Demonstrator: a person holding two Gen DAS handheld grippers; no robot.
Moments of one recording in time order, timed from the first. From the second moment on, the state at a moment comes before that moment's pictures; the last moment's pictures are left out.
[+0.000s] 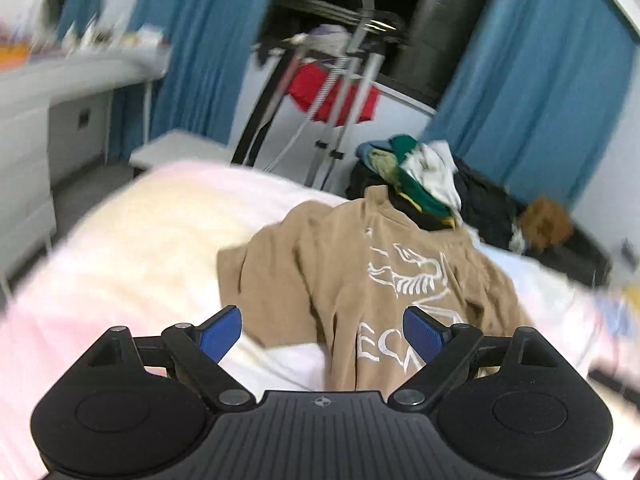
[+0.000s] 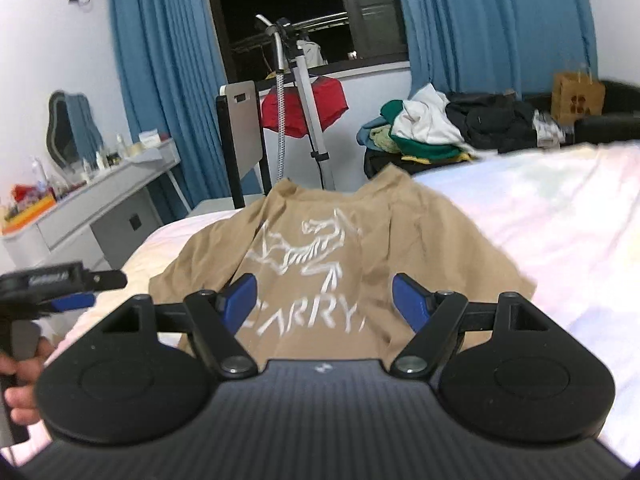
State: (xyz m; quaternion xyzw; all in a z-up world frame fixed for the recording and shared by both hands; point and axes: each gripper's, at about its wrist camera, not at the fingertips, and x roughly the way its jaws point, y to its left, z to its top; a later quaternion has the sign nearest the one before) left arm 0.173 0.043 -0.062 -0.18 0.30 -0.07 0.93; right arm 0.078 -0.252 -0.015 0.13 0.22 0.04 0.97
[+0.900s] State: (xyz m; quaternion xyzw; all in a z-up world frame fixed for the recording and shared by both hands) left arm 0.321 0.153 -0.081 -0.21 0.31 0.12 0.92; right arm 0.115 -0.313 -0.067 0.30 0.25 0.00 0.92
